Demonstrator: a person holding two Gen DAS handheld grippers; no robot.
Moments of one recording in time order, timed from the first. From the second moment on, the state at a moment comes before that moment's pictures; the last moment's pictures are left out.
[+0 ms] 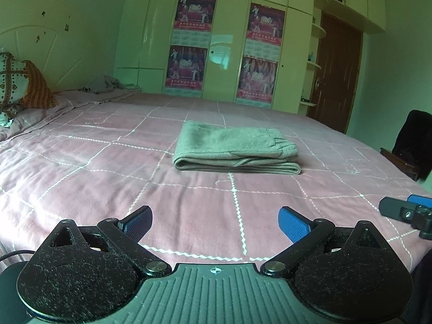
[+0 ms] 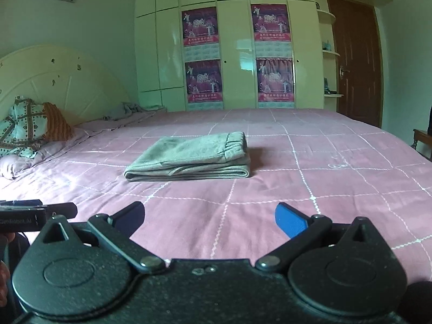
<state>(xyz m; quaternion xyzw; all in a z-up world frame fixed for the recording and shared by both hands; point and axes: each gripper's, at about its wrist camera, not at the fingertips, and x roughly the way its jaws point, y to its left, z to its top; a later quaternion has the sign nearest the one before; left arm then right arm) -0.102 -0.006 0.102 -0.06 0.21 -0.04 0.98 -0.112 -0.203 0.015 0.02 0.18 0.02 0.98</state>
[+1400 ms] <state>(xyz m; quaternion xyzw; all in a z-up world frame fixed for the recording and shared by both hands) -0.110 -0.020 0.100 -0.05 0.19 -0.06 0.98 -0.110 -0.196 0.009 0.01 0.19 0.02 0.98</state>
